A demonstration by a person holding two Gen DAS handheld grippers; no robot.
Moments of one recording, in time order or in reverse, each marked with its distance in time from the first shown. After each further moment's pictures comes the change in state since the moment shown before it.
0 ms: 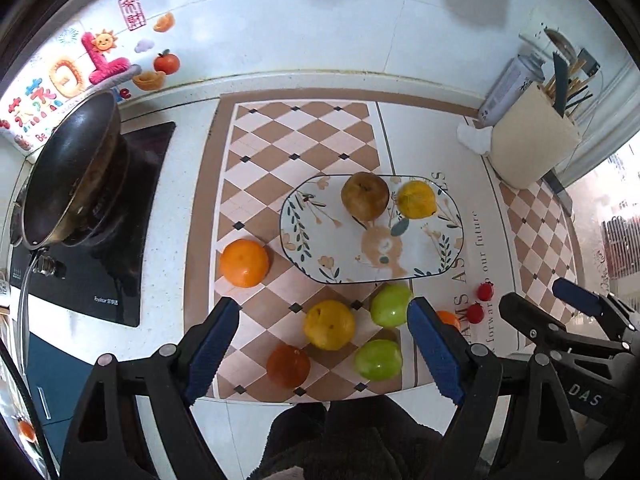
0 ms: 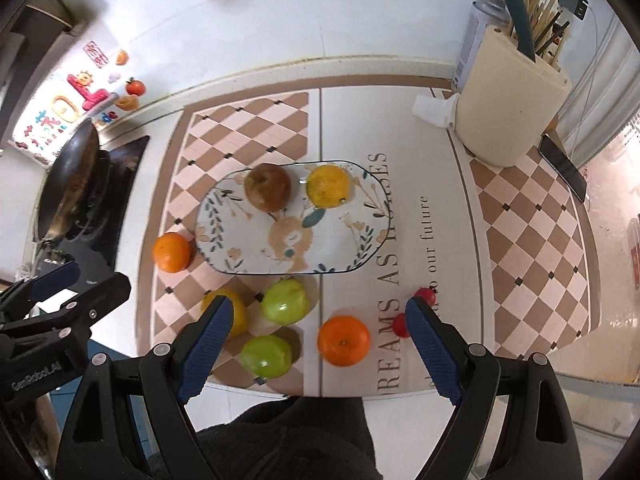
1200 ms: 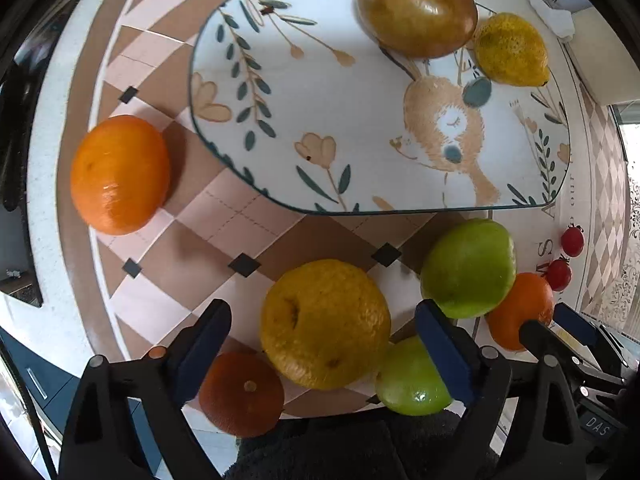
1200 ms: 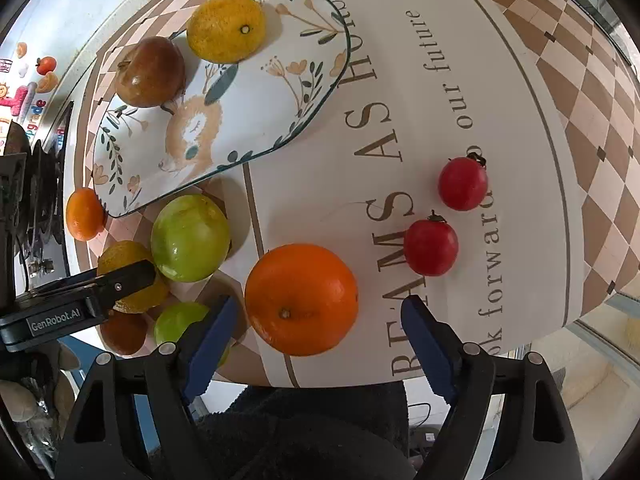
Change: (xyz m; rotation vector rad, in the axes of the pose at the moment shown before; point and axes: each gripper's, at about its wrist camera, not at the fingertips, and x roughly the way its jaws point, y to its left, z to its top) left arm 0.211 -0.004 -0.029 0.001 0.478 -0.038; right arm 0.177 -0.068 -0.054 0.215 0.341 0.077
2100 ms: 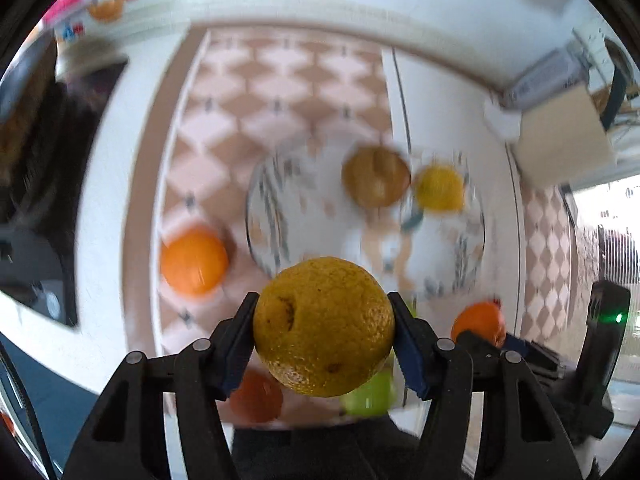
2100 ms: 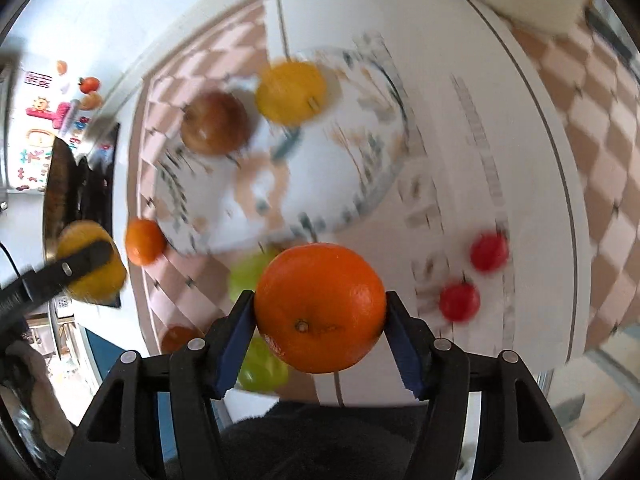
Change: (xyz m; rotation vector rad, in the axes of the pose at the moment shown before) left arm -0.136 0.013 0.011 -0.055 -0.289 -0.080; right arm -0.043 0.030 0.034 -0.046 -0.080 0.134
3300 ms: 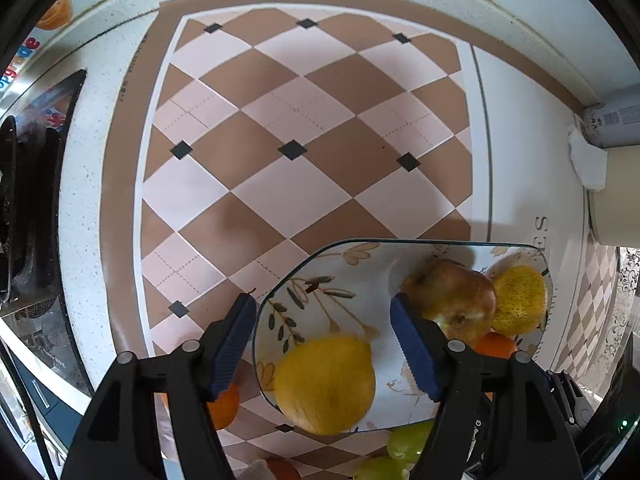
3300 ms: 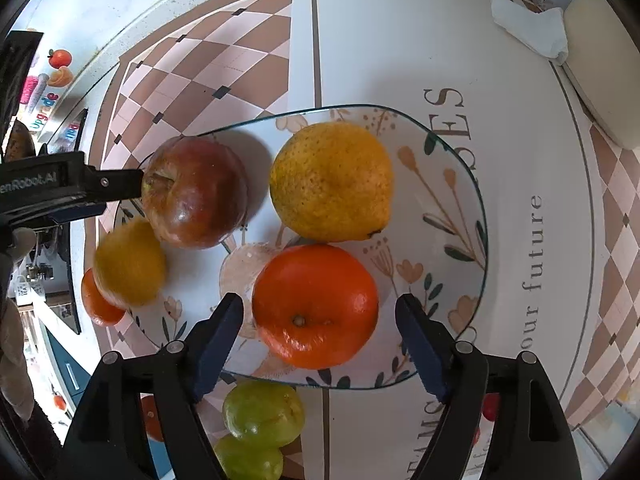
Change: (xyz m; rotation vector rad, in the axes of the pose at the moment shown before) left arm 0.107 0.022 0.113 -0.056 0.190 0.106; right arm 0.063 0.035 0.091 -0.130 0.056 -0.149
